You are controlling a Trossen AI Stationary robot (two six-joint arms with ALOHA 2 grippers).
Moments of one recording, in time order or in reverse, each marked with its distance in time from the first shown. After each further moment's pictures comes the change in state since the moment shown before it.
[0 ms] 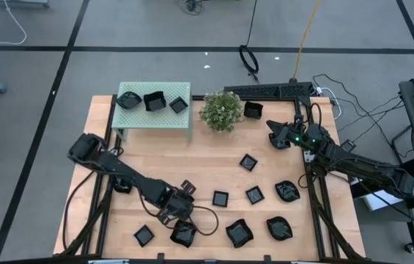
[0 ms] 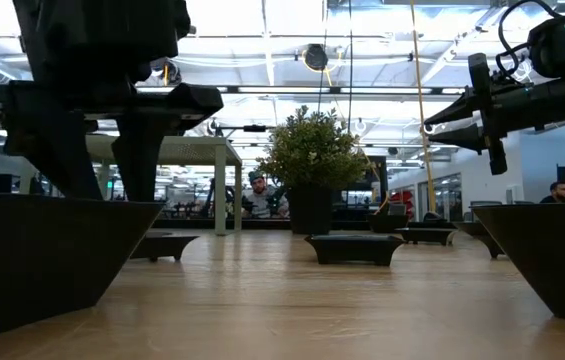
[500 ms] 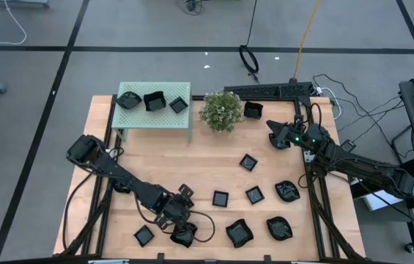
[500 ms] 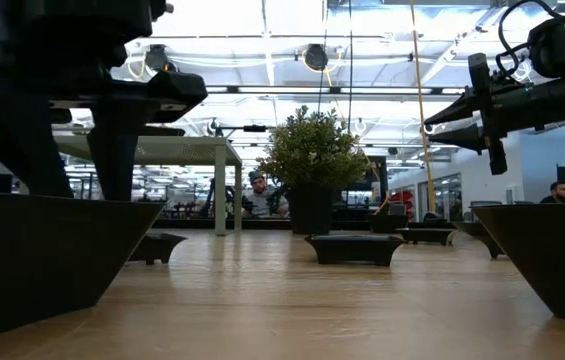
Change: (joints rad) left arm -0.050 -0.001 0.001 0.001 -0.030 -0.058; right arm 0.000 0.000 0.000 0.000 0.000 0.000
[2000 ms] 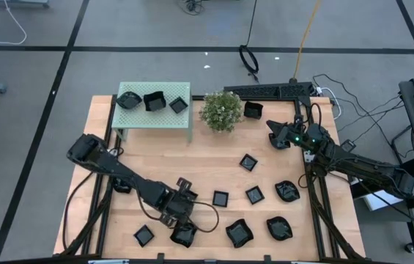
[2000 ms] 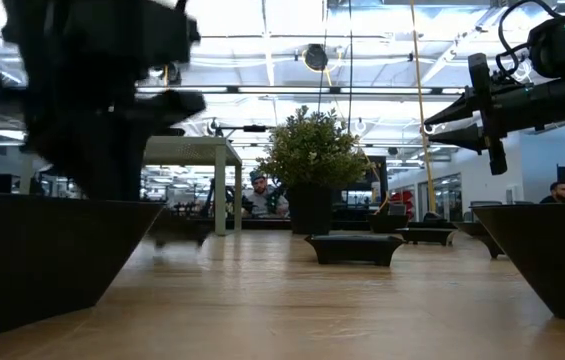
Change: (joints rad) left arm 0.036 -0.003 0.027 -0.045 -0.065 -0.186; right arm 0.000 0.000 0.000 -0.001 0.000 0.000
